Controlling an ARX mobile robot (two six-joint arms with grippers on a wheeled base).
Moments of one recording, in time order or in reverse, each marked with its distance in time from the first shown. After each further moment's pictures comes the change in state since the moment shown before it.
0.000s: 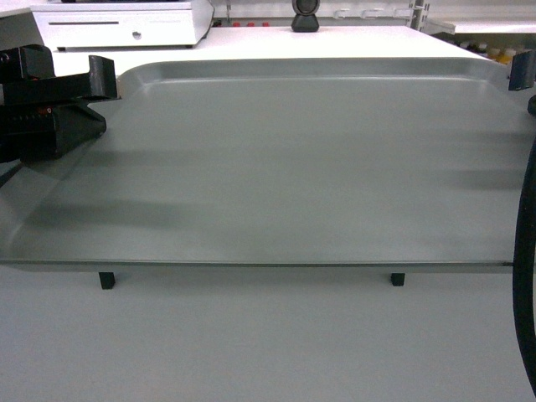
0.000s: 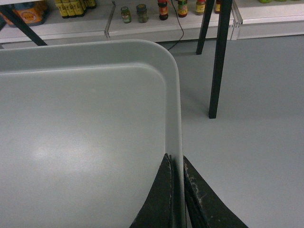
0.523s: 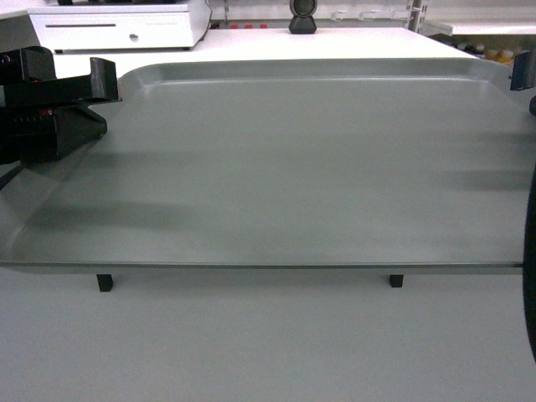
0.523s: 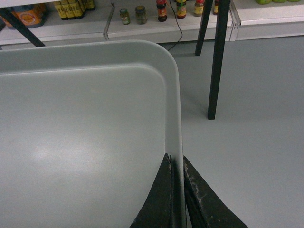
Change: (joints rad) left arm -0.002 0.000 0.000 -0.002 0.000 0.000; right arm 0.000 0.000 0.000 -0.001 0.001 0.000
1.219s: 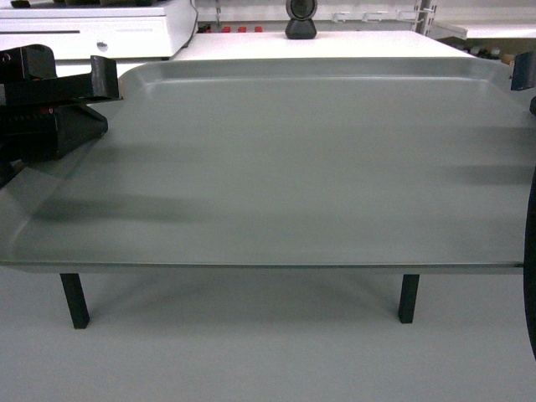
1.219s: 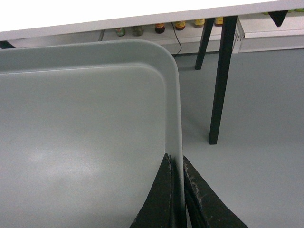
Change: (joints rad) left arm 0.000 -0.002 0.000 0.000 0.000 0.000; right arm 0.000 -0.001 0.000 -0.001 0.000 0.000
